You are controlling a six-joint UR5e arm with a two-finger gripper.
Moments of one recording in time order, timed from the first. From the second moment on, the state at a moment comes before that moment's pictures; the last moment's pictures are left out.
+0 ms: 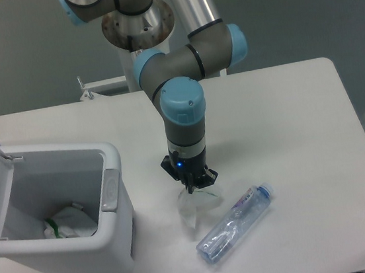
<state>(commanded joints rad) 2.40 -1.93 -1.77 -0.82 1.48 0.92</state>
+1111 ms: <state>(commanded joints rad) 2.31 -1.64 -1.51 -0.83 1.01 0.43</state>
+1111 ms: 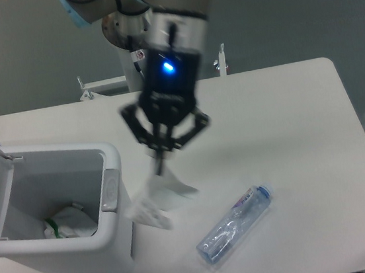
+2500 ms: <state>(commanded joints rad) 2.48 -1.98 -1.39 -0.83 1.15 0.67</state>
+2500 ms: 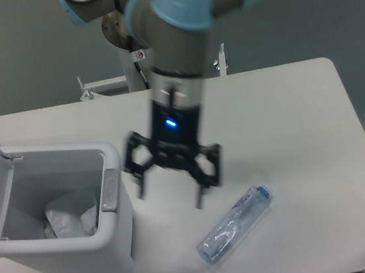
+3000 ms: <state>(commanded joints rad) 2.43 -2.11 -1.41 -0.89 1.37 0.88</state>
